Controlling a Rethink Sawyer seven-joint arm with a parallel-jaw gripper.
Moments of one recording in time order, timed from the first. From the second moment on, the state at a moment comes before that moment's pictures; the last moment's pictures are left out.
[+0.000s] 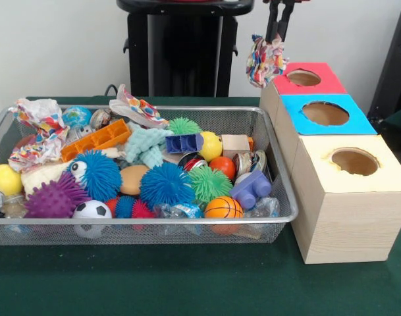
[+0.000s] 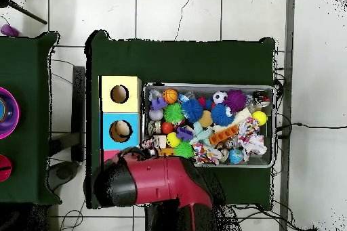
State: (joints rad) arm -0.12 -1.06 0.09 2.00 -0.20 0.58 1.63
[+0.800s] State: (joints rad) arm 0.03 -1.04 -0.03 2.02 -0.11 0.55 1.72
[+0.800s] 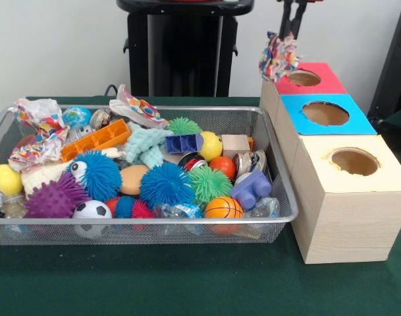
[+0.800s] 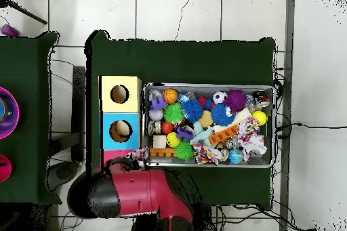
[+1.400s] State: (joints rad) arm 0.17 -0.97 -0.05 2.01 0.00 0.55 1.78
